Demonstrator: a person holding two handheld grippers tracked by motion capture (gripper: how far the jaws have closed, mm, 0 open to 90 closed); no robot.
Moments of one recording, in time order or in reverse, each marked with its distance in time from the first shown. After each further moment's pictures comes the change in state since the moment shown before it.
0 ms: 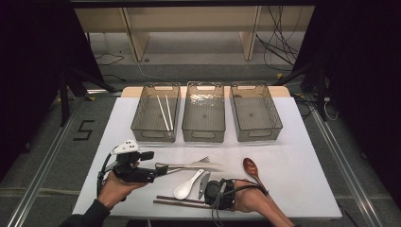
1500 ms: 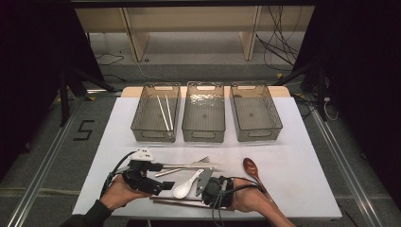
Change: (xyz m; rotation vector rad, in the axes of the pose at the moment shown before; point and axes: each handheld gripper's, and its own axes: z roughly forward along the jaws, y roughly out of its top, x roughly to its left) left arm -0.016 -0.009 0.022 0.223 -0.106 0.107; right arm 0.006 0.009 -0.025 -0.170 0.000 0.020
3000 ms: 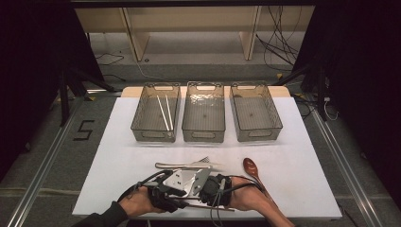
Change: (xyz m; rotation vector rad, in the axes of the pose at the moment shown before) left arm -0.047 -0.003 0.054 0.259 -0.100 0.372; right arm 0.002 0.009 -0.007 -0.040 -0.017 -0.024
